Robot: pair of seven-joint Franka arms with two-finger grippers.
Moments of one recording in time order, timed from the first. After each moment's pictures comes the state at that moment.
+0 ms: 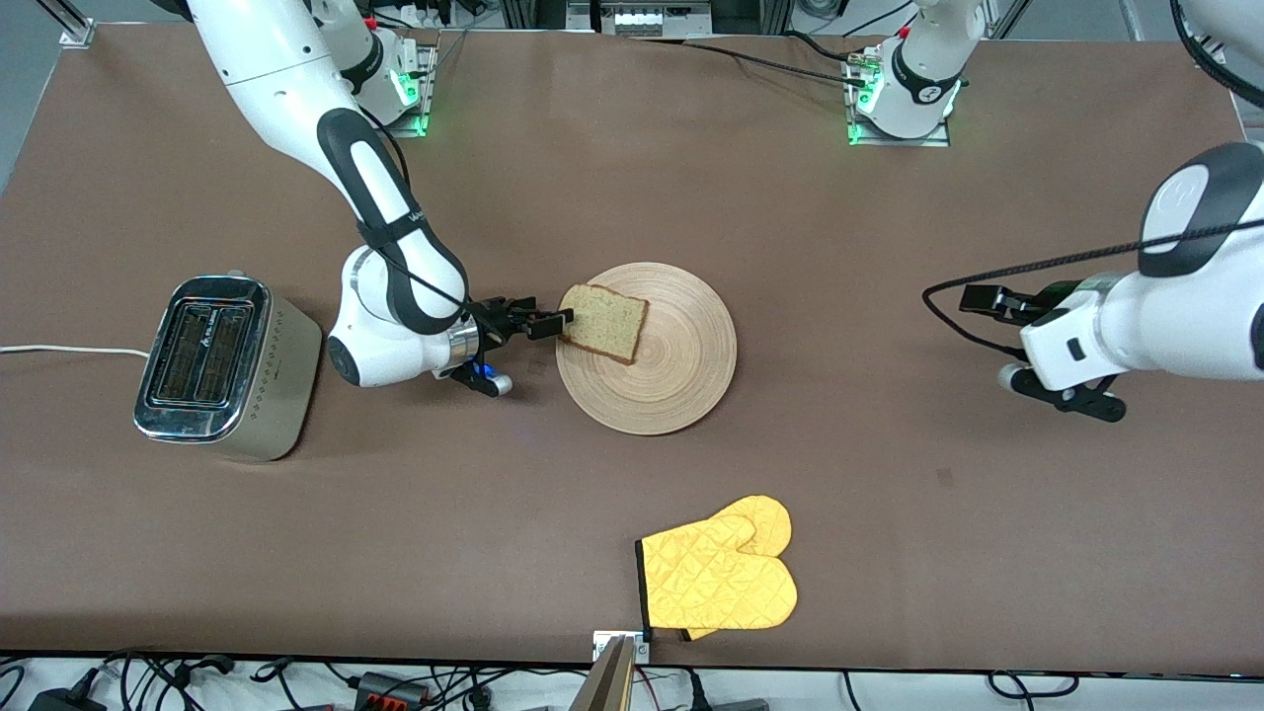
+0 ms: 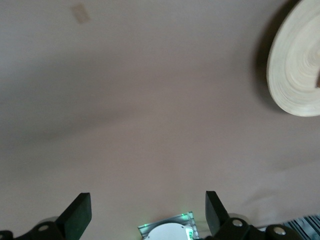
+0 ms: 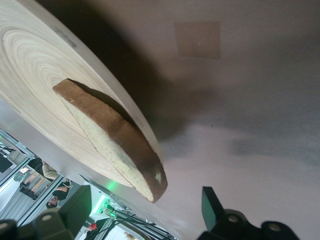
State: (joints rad) left arm 0.41 0.49 -0.66 -1.29 0.19 1.32 0.02; right arm 0.42 0.66 -0.03 -1.77 0.96 1.92 0.08
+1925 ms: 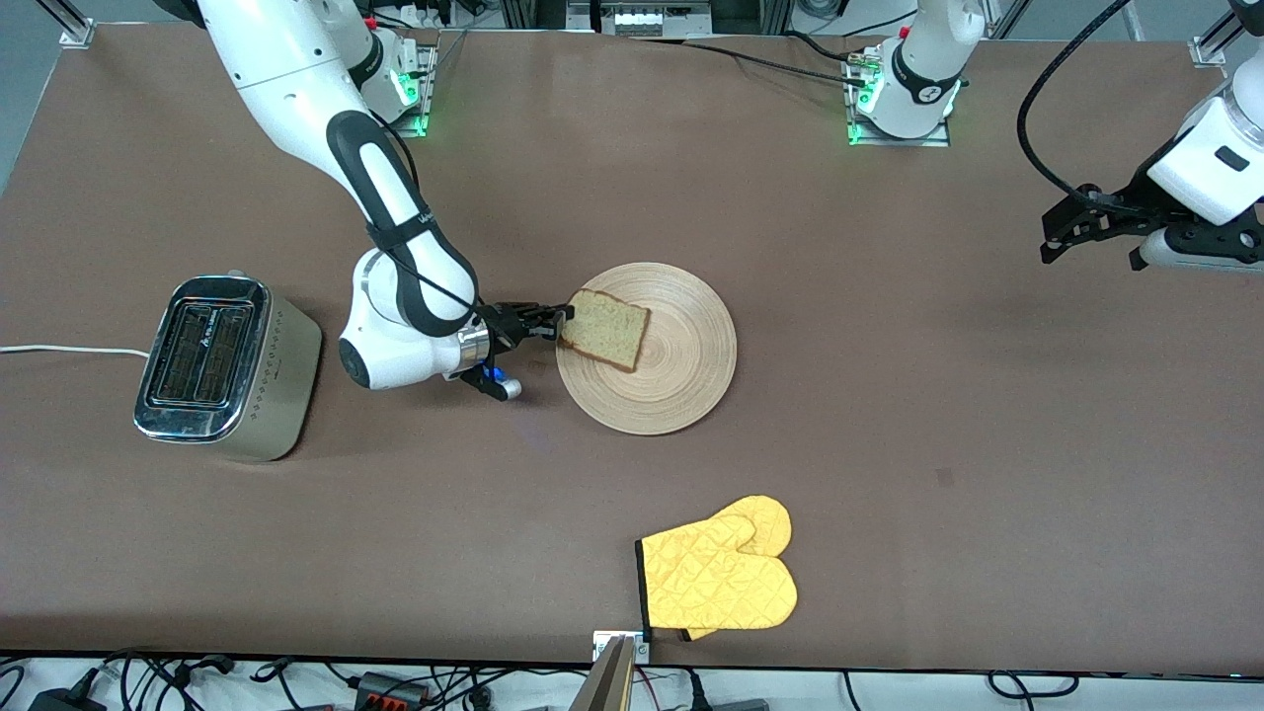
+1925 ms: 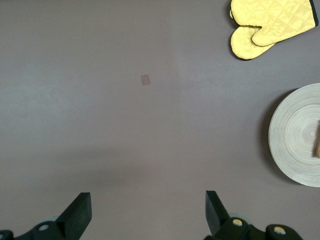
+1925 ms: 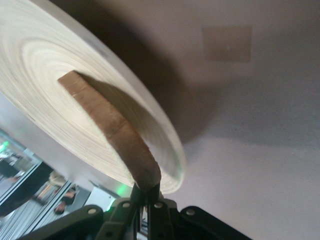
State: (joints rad) left arm -0.04 -0.04 -0.02 -1.68 -0.01 1.69 0.01; right arm 0.43 0.67 -0.03 -1.69 0.93 1.92 0.18
